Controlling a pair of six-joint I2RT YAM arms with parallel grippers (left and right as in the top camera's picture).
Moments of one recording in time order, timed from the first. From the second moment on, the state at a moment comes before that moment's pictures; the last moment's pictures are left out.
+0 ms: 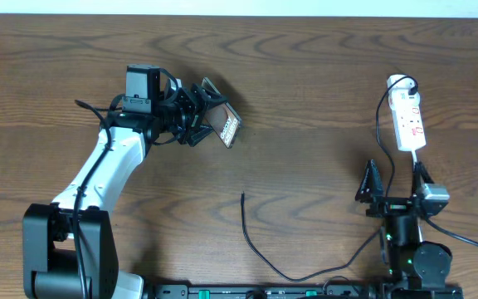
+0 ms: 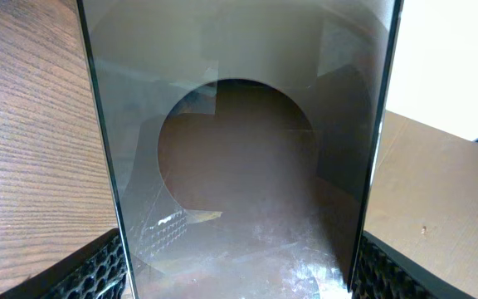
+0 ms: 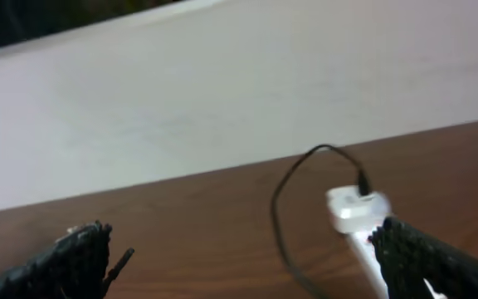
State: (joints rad) left arm -0.12 1.64 1.06 -0.30 0.78 -1.13; right arm -0.03 0.02 0.07 0.04 -0.06 0.26
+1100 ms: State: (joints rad) left arm -0.14 1.64 1.06 -0.35 0.57 -1.20; right arm 0.15 1.59 0.66 0.48 -0.88 0.94
